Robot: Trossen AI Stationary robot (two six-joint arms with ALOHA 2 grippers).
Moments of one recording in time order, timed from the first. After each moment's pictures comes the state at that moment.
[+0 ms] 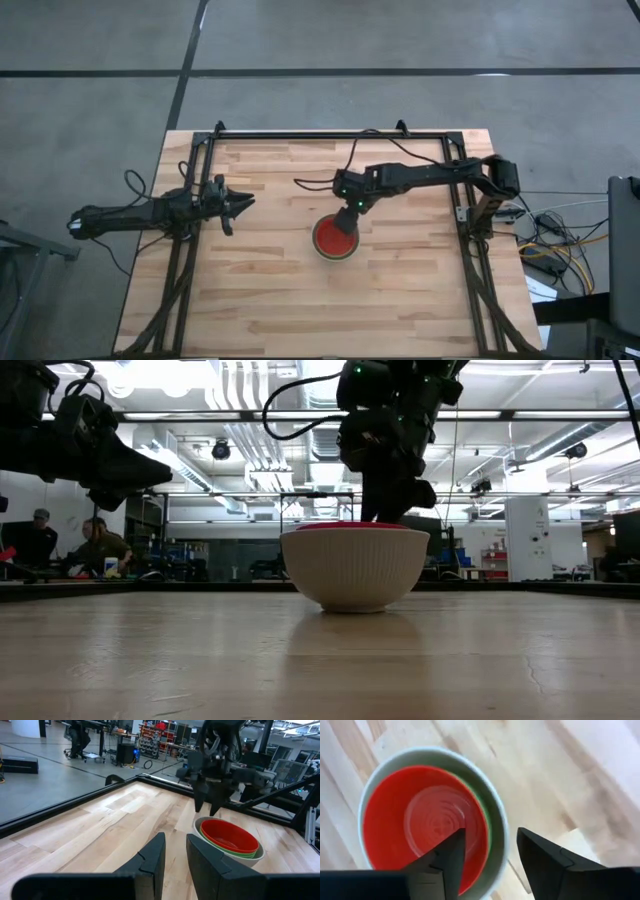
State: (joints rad) left arm 0.06 0.13 0.04 -0.04 -0.22 -0.24; right arm -0.11 1.77 1.32 -0.72 -0.12 0.55
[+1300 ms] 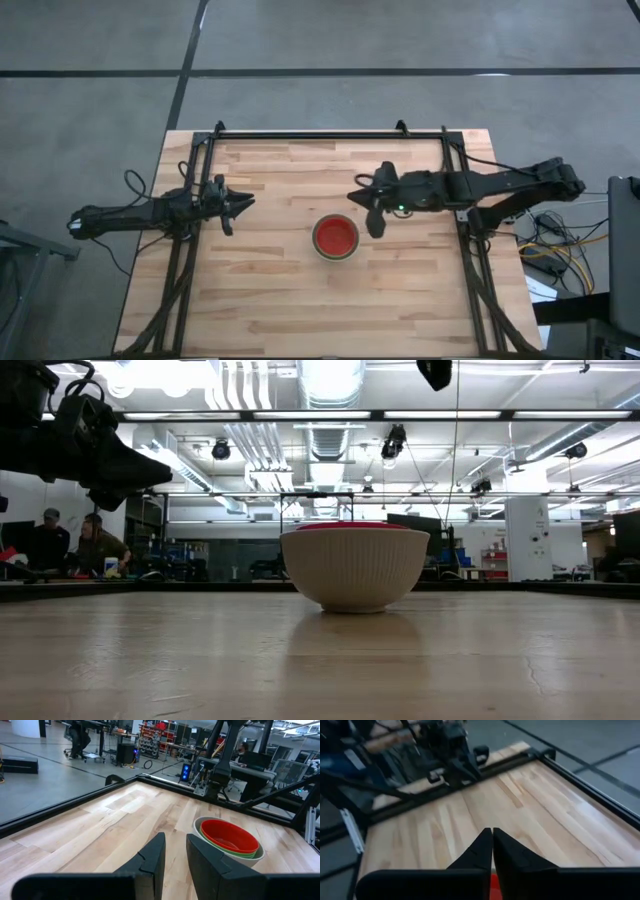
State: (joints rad) left arm 0.06 0.13 0.04 -0.04 -0.22 -0.24; right arm 0.13 1.28 1.17 -0.32 0.32 0.43
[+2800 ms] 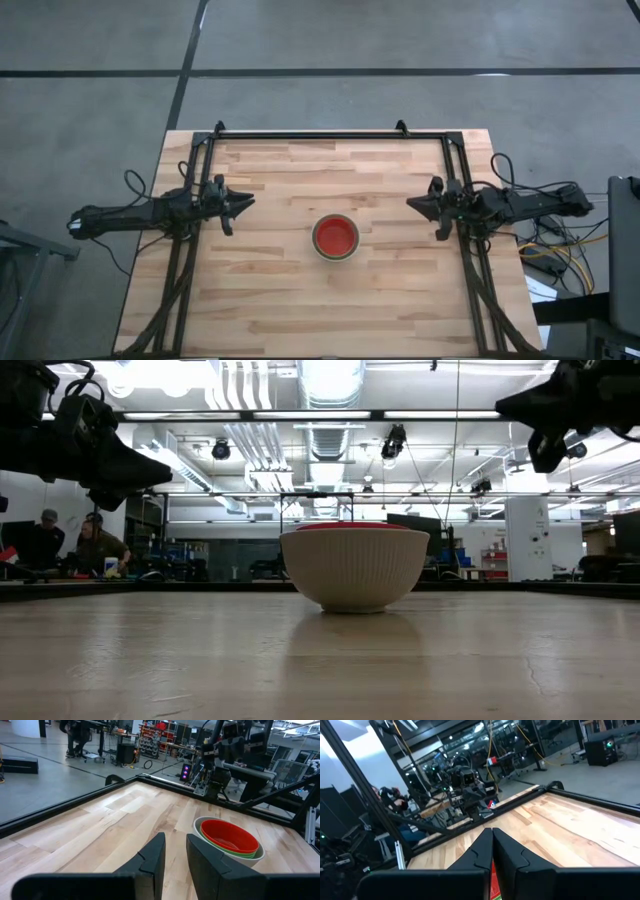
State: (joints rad) left arm 0.06 0.13 0.04 -0.04 -0.22 -0.24; right arm 0.17 0.23 0.17 0.11 0.32 0.44
